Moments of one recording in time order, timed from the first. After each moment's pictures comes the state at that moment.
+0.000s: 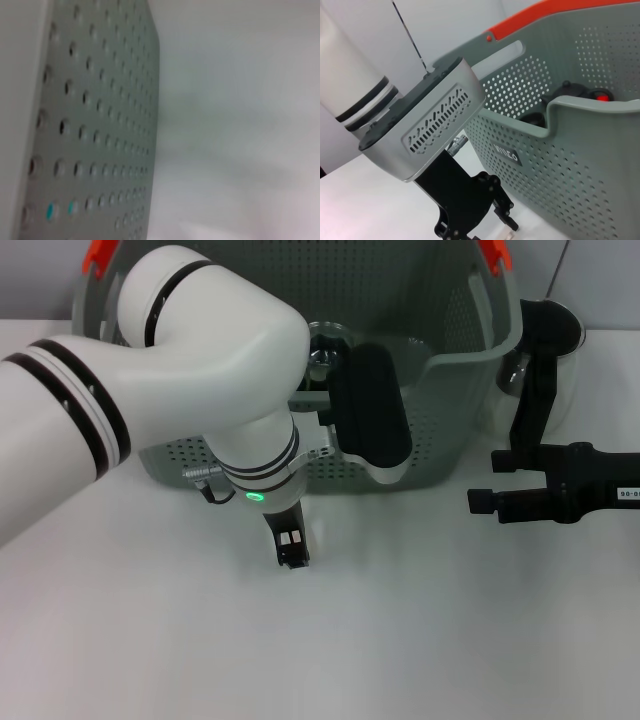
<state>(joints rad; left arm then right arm) -0.91 -2.18 1.77 0.90 2.75 1.22 -2.39 0.61 2.04 -0.61 -0.69 -2.17 -1.60 1.61</state>
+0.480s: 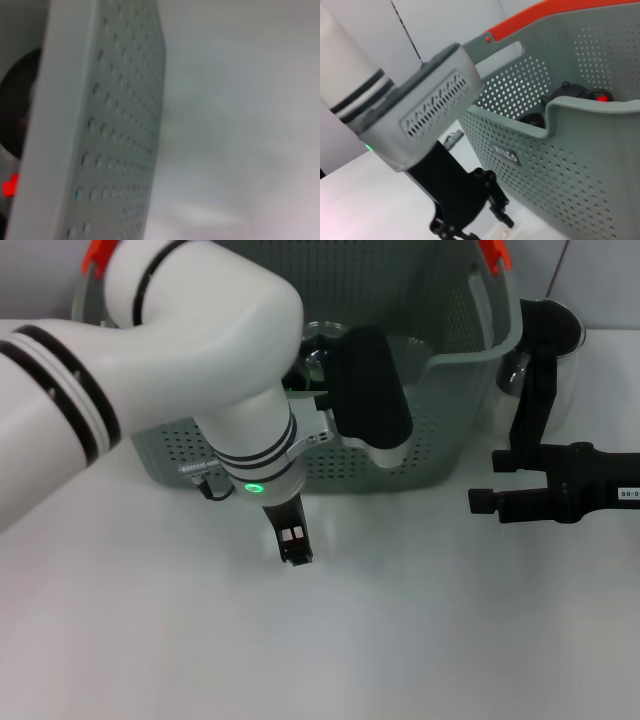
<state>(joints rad) -0.91 -2.18 1.73 0.95 2.75 1.28 -2.41 0.61 2.04 -0.61 -0.69 -2.18 -1.60 1.61</state>
